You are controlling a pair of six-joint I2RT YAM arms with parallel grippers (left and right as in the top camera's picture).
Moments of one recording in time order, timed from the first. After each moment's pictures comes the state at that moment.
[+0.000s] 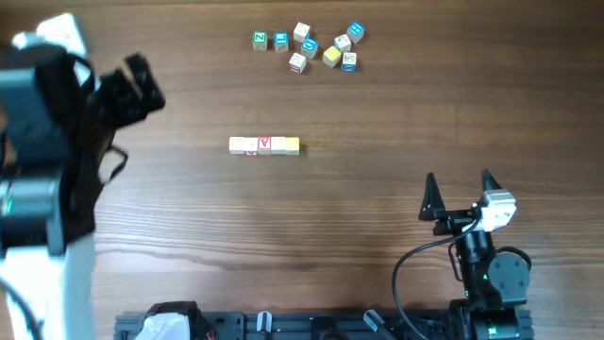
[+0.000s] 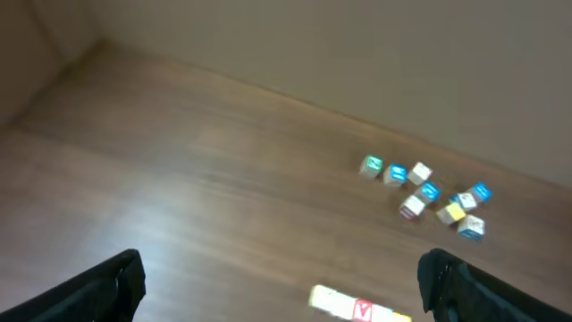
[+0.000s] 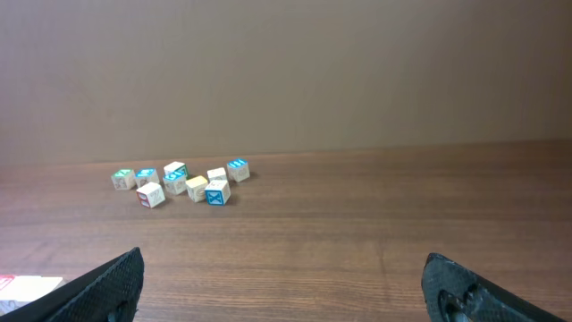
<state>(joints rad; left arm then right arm) 0.03 1.19 1.63 -1.03 -0.13 -0.27 0.06 0.01 0.01 0.00 -0.03 0.09</state>
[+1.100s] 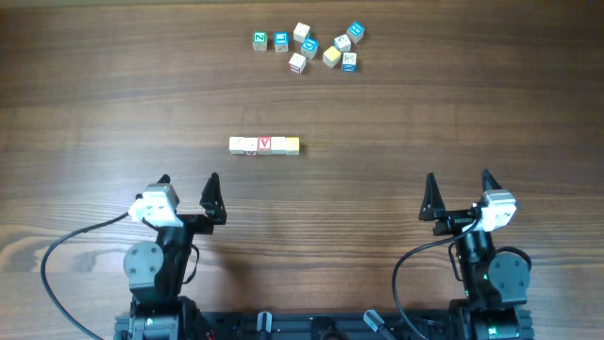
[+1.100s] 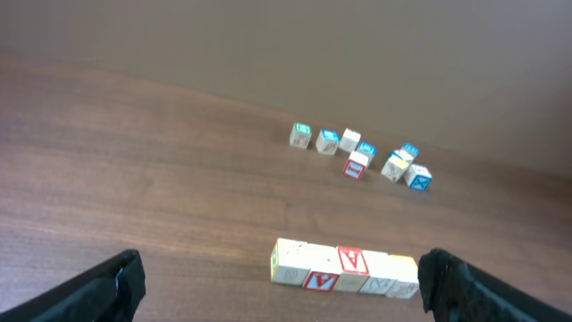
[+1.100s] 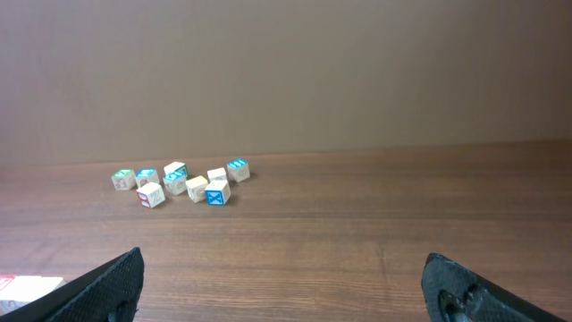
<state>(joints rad) 0.07 0.25 0.01 0.11 0.18 -0.26 0.06 0.01 0.01 0.00 -0.03 0.09</state>
